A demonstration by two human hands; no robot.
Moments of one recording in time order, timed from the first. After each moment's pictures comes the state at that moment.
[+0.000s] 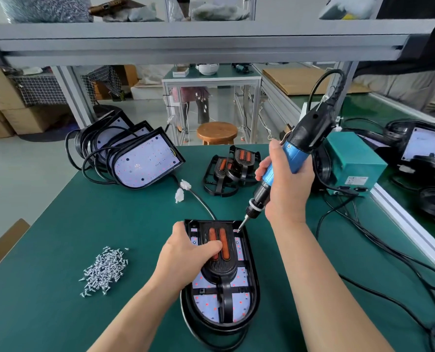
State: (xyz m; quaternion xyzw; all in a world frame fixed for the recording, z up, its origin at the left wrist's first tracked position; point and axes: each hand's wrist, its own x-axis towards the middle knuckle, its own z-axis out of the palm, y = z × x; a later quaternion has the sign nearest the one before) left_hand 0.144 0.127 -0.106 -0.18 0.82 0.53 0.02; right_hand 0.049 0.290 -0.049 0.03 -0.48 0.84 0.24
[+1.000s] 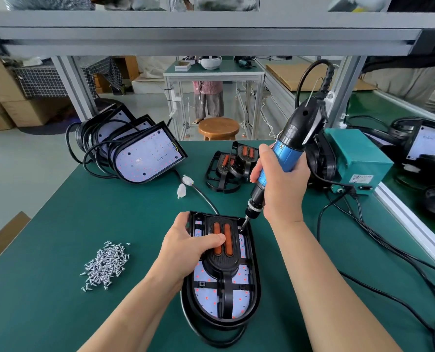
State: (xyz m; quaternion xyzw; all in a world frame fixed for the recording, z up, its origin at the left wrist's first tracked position) left_hand 0.135 0.120 -0.116 -0.14 0.71 0.69 0.03; right_hand 0.045 0.281 -0.058 0.09 -0.55 0.79 0.26
